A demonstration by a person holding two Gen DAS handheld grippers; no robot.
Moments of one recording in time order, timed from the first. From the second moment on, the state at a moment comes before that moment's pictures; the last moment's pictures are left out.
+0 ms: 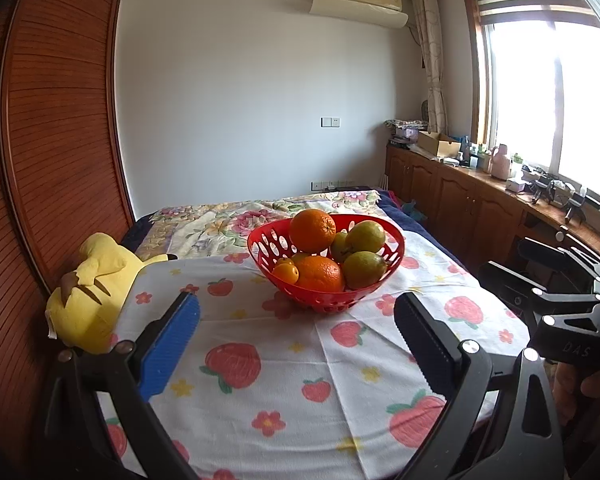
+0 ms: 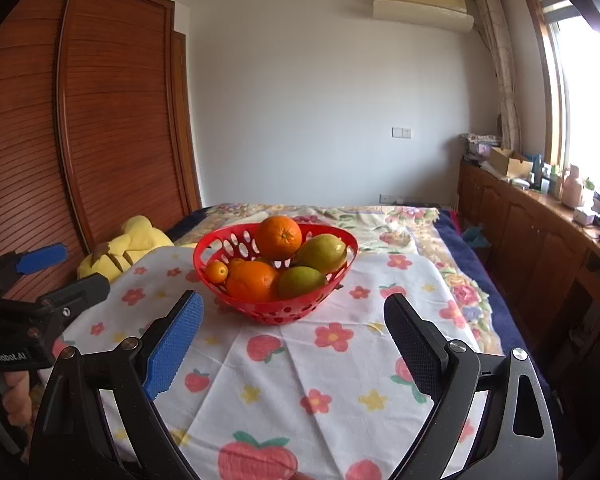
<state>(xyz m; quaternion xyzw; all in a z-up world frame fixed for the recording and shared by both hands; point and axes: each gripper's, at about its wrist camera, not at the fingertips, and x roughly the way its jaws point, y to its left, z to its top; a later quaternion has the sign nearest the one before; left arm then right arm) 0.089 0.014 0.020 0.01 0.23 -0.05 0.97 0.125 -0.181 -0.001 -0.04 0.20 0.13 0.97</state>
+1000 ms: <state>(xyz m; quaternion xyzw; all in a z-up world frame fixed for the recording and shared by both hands) 0.049 0.013 0.026 0.01 0.21 -0.04 0.98 0.081 -0.194 0.011 -0.03 0.18 0.12 0.97</state>
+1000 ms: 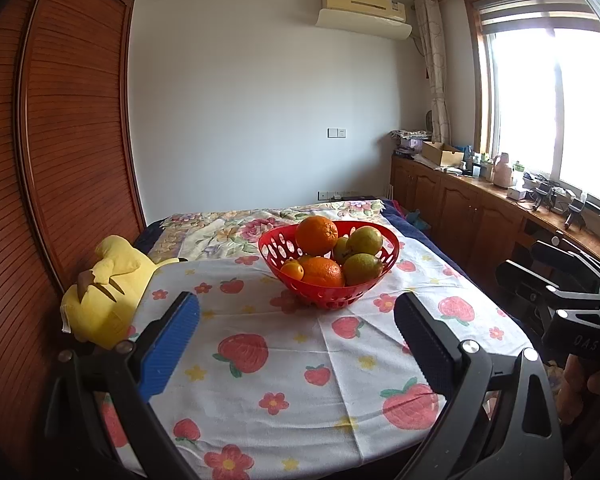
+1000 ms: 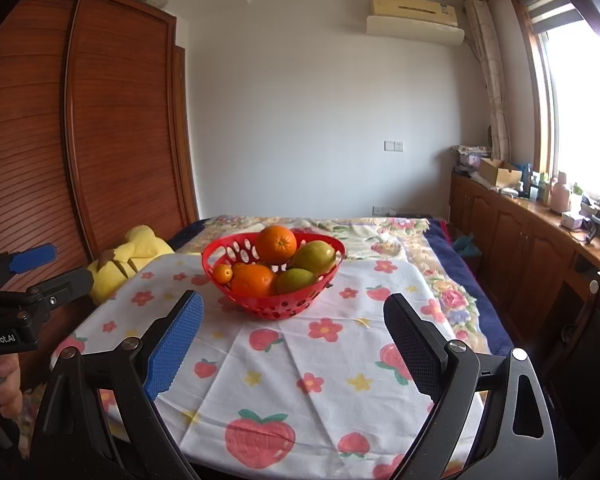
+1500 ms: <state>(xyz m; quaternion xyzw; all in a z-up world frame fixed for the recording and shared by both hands) 0.047 0.020 0.022 0.01 0.22 -0.03 0.98 0.081 -0.196 0.009 -0.03 0.19 0.12 0.97</state>
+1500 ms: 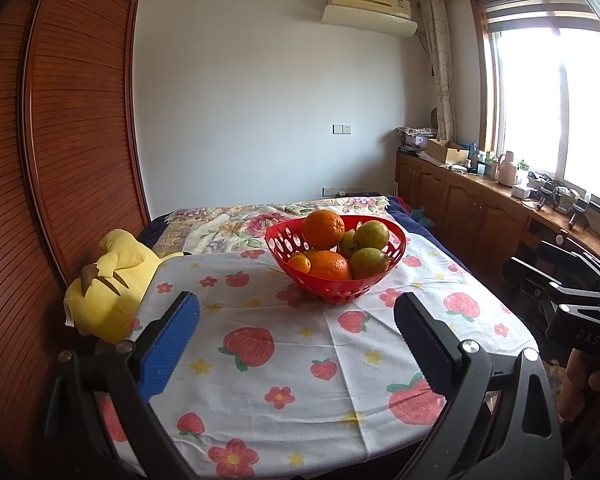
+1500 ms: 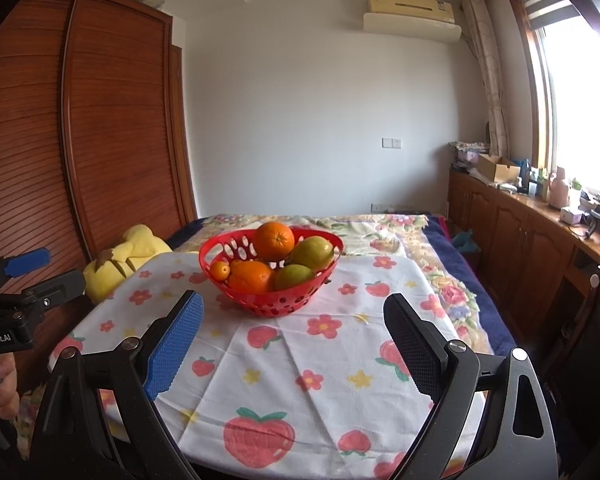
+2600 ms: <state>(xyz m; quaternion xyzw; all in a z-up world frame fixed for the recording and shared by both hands) 0.044 0.021 0.023 0.00 0.22 -0.03 0.98 0.079 -0.196 0.007 -0.03 0.19 0.12 0.97</state>
